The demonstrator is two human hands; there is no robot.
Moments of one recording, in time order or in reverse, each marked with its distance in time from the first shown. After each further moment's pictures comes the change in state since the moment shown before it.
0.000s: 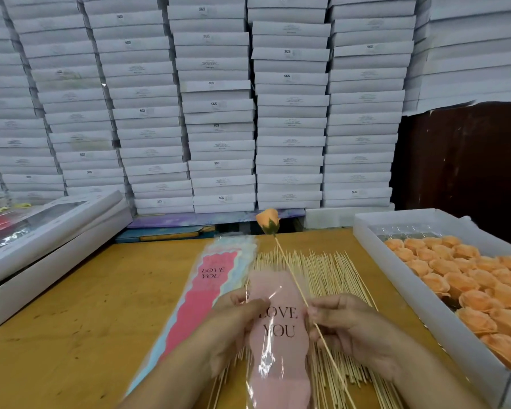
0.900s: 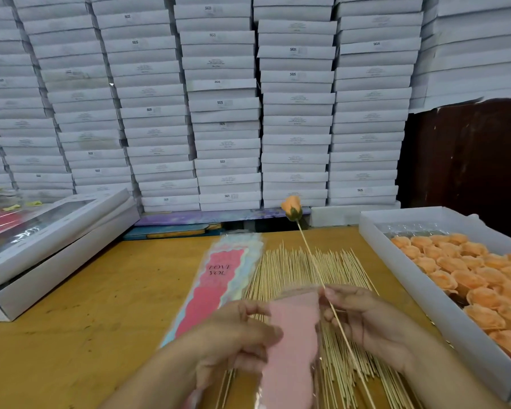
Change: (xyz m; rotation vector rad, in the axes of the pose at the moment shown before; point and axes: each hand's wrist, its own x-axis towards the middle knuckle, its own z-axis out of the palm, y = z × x) left_hand -0.031 0.012 -0.014 0.131 -0.189 -0.149; right_hand 0.005 -0.002 -0.009 0.194 -0.006 -0.029
